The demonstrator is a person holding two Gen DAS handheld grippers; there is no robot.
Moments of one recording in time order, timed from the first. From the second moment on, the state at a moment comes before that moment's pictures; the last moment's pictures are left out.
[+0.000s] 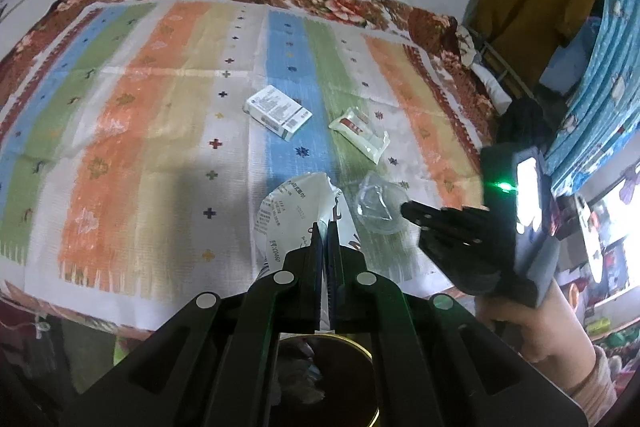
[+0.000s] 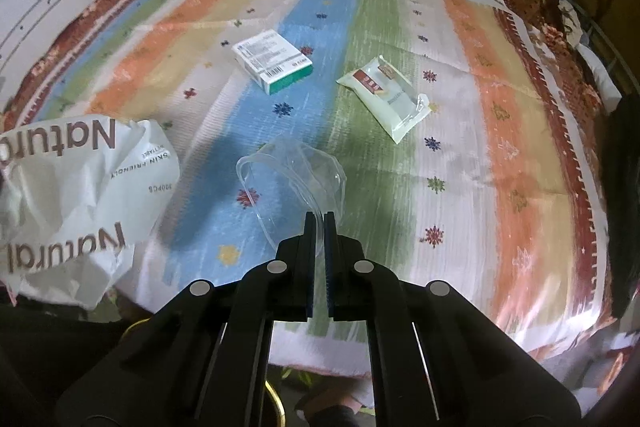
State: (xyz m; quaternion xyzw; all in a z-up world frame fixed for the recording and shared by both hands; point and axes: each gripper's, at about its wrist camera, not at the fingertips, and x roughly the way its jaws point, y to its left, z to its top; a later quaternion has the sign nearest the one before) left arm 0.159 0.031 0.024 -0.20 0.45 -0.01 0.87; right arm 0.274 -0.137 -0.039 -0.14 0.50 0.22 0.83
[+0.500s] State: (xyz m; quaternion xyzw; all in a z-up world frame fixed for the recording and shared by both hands) left arm 0.090 0.023 0.035 -0.20 0.40 -0.06 0.89; right arm 0.213 -0.172 0.004 -0.05 0.48 0.26 0.84
